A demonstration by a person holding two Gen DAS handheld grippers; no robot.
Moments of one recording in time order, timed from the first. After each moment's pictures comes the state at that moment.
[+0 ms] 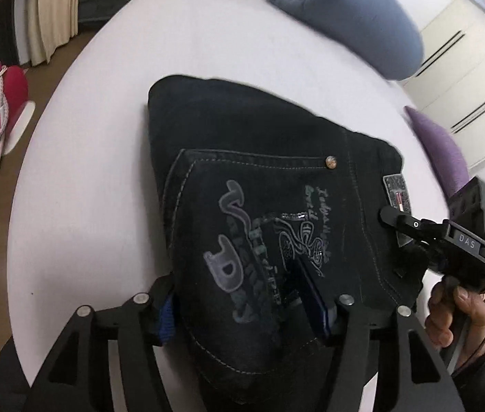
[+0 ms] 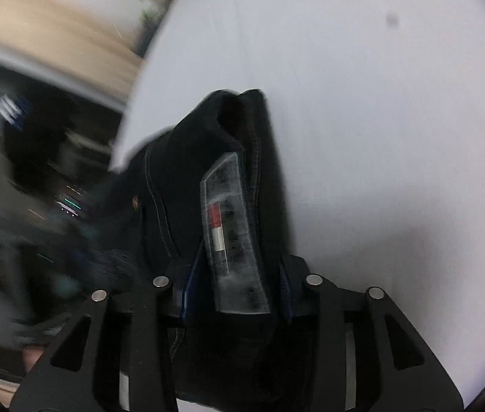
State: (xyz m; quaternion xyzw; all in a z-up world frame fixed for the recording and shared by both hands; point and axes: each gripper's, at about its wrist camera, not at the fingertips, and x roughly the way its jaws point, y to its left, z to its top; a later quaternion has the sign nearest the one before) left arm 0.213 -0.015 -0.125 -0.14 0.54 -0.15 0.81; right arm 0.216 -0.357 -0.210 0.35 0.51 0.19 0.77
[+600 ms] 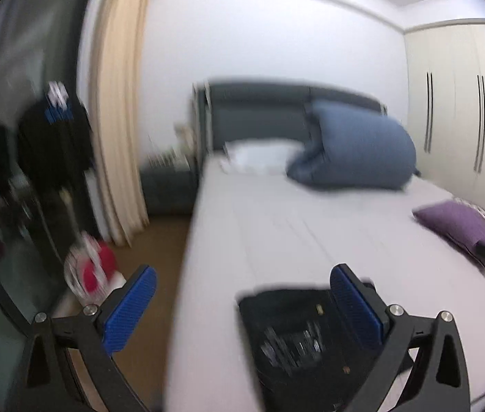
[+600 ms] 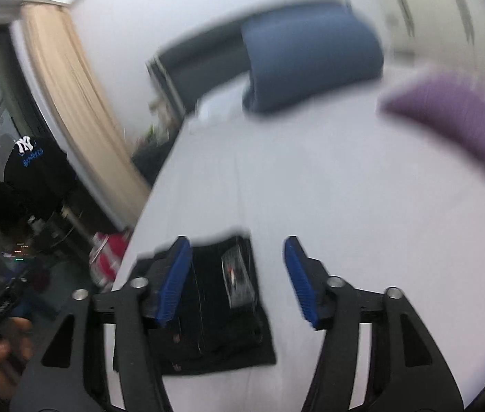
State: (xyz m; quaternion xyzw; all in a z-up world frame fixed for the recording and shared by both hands) left arm 0.079 0.013 0.080 0.00 0.17 0.00 0.98; right arm 0.038 -0.322 0.019 0.15 0.22 0.01 0.97
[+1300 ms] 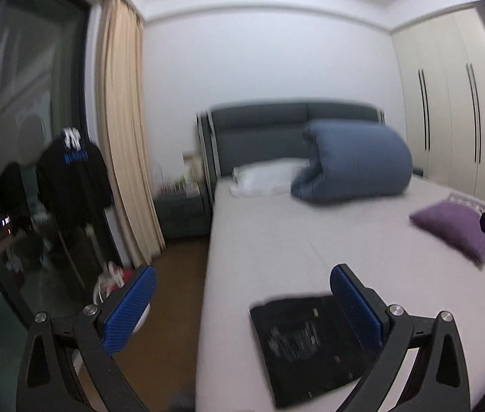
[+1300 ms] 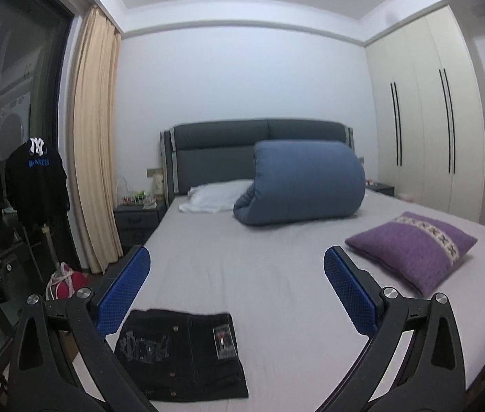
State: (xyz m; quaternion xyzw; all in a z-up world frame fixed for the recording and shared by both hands) left arm 0.020 0.002 0.138 0.04 0.18 0.01 0.98; right arm -0.080 -0.282 0.117 0.04 0.11 -0.04 0.99
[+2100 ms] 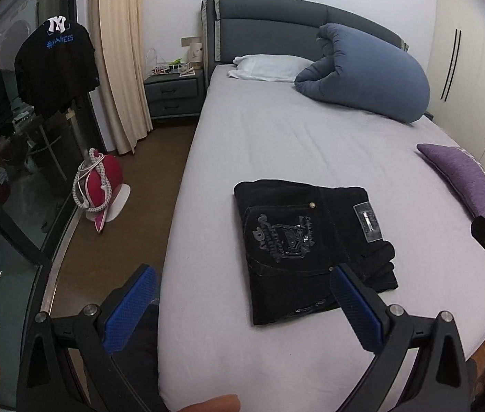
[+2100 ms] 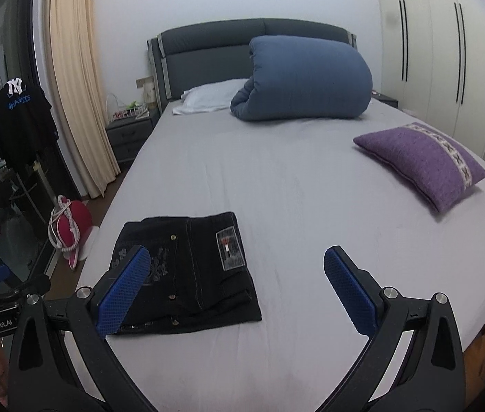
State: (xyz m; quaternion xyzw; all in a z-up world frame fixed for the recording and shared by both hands) left arm 0.049 0.005 0.048 -0.02 0.40 0.01 0.91; right arm 0.015 -0.275 -0.004 0.05 0.31 -0.04 0.95
